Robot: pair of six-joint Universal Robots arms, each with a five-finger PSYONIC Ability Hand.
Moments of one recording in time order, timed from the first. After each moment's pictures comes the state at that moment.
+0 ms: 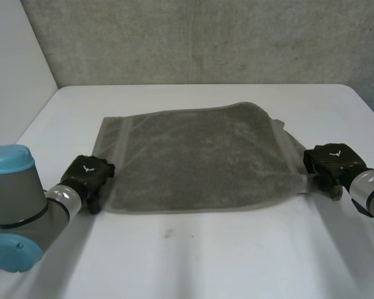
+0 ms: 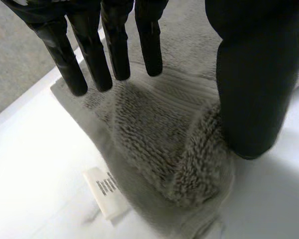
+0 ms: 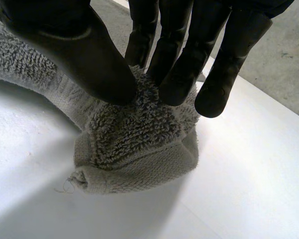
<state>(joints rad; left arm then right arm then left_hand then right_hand) 4.50 -2.06 -1.76 3.42 -1.42 3.64 1.56 -1.10 1.69 -0.17 1.14 2.66 0.49 0.49 0.49 0.49 0.31 1.32 1.30 1.32 1.34 1.15</state>
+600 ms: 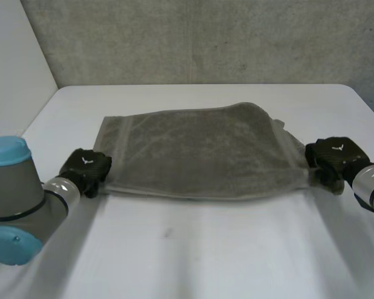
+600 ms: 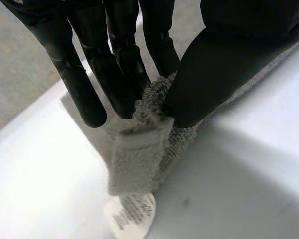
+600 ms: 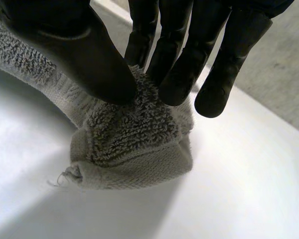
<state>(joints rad) 4.49 -2.03 -1.73 3.39 -1.41 3.63 1.56 -1.15 1.68 -0.16 1.14 2.67 1.17 1.21 1.21 1.21 1.02 1.32 1.30 1.32 1.34 1.15</state>
